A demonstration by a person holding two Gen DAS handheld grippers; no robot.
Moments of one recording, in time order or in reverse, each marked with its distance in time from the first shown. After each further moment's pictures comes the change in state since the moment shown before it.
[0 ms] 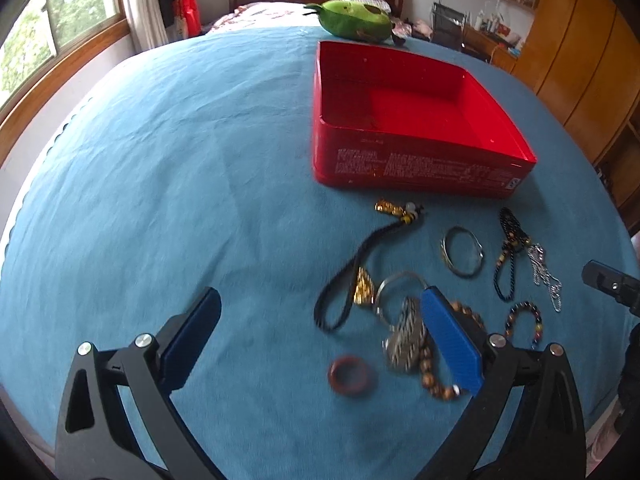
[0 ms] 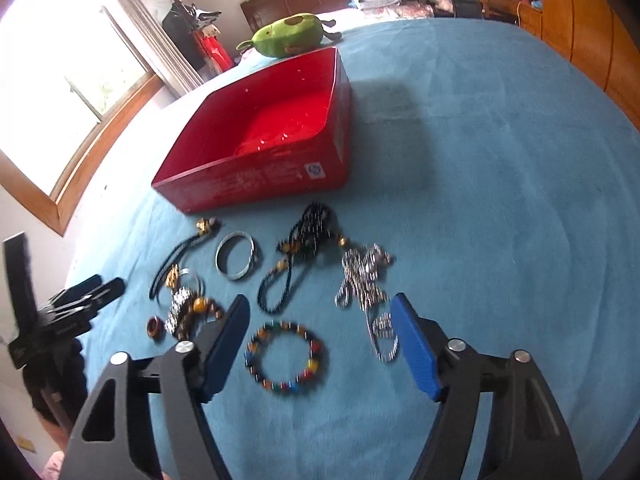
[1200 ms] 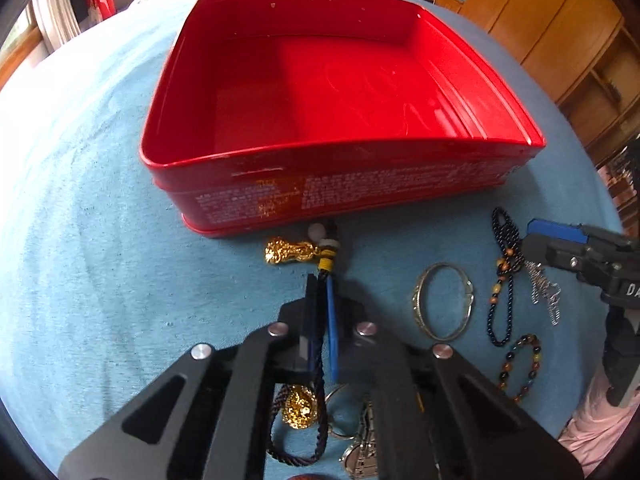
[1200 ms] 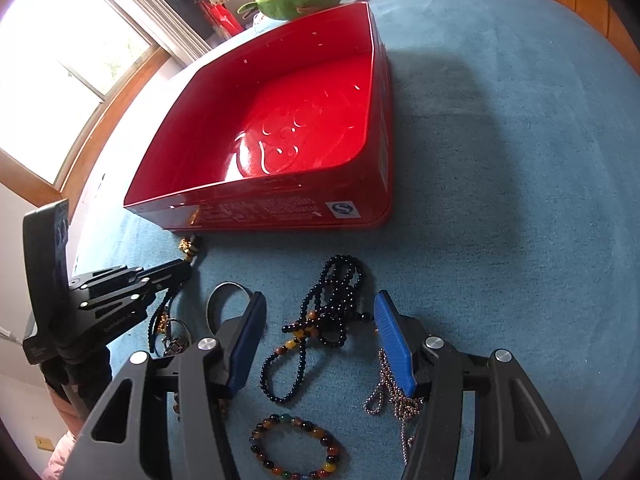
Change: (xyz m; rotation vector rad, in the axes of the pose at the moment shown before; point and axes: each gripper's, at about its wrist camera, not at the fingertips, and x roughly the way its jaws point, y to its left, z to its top) left arm 0.105 -0.064 0.070 0.145 0.160 -0.209; right arm 0.079 0.011 0.059 -0.013 0.136 0.054
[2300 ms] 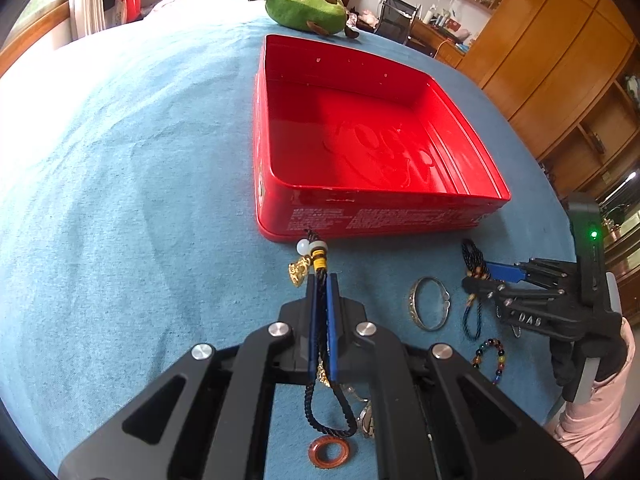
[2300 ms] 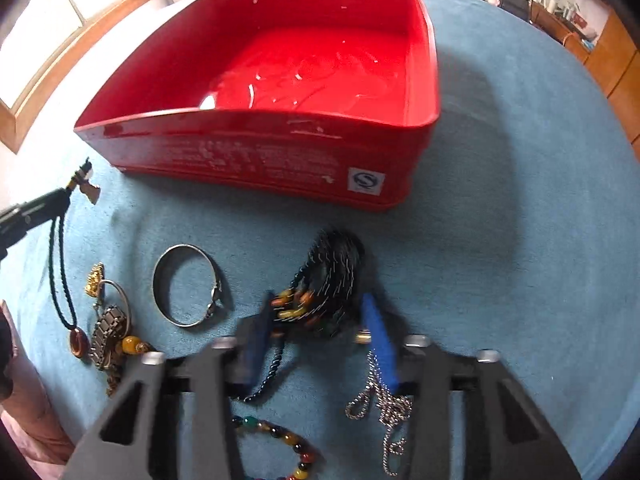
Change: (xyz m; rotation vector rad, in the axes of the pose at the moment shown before) left arm -0.063 0.050 -0.029 -0.104 -0.138 -0.078; right arm 0.044 0.048 0.016 -0.167 0.098 -0.244
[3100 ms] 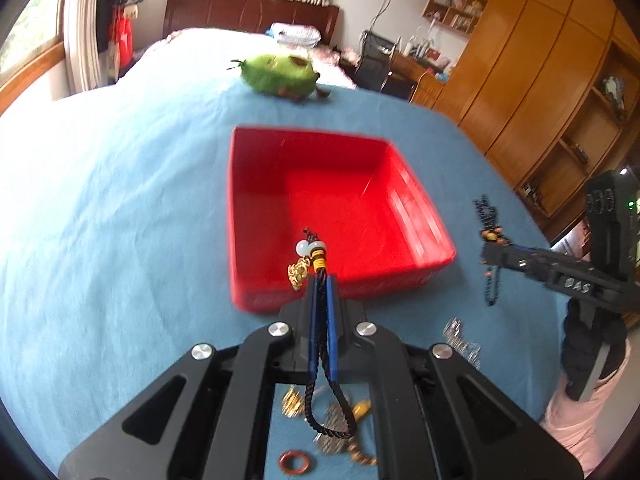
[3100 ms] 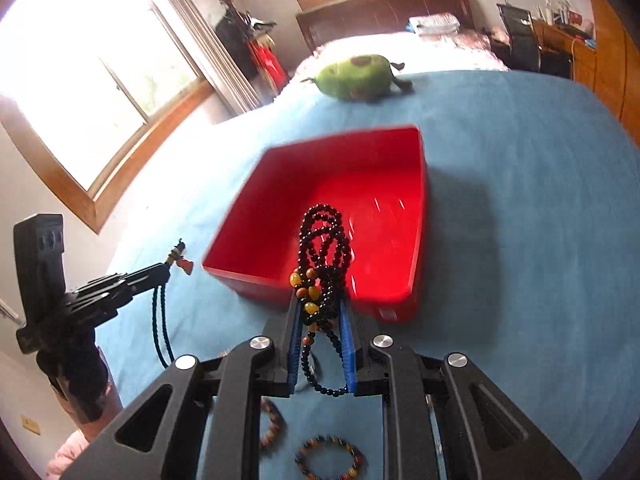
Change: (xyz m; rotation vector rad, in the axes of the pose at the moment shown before) left arm -0.066 -0.040 0.041 0.067 -0.156 -0.019; right arm -0.106 -0.019 0.052 0.061 -0.337 0.298
